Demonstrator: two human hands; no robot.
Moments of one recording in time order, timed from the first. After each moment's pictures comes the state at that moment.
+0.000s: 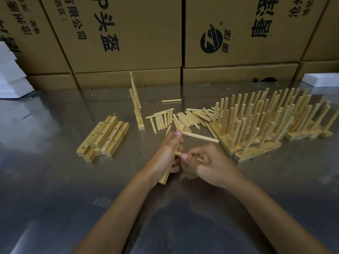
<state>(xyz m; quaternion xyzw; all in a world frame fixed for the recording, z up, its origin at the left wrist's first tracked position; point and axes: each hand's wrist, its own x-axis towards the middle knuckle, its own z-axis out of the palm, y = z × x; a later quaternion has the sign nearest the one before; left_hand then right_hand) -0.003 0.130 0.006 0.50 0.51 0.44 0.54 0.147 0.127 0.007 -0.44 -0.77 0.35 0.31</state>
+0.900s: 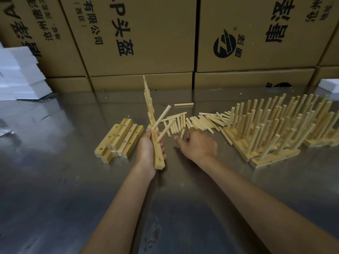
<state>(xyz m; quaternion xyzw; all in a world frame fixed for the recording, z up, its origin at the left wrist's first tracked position) -0.064 0.153 0.004 0.20 0.52 0.62 0.56 0.068 0.208 -0.015 -0.64 -0.72 0.10 0.23</state>
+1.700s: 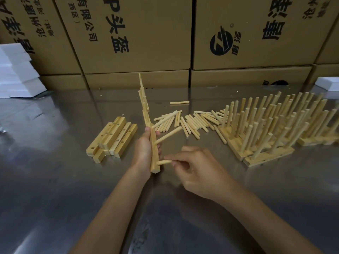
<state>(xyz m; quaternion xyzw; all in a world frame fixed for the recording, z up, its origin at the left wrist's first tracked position) -0.052 0.151 0.004 0.24 0.56 0.60 0.52 0.111 0.123 0.004 -0.35 -0.87 0.17 0.31</state>
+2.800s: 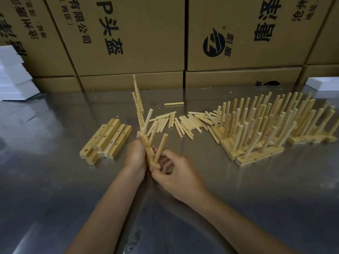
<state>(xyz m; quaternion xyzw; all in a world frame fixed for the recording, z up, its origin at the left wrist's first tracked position) -0.048 0.154 -0.002 0.17 0.58 0.62 0.50 0.080 0.117 -0.022 -0.39 -0.75 0.33 0.41</state>
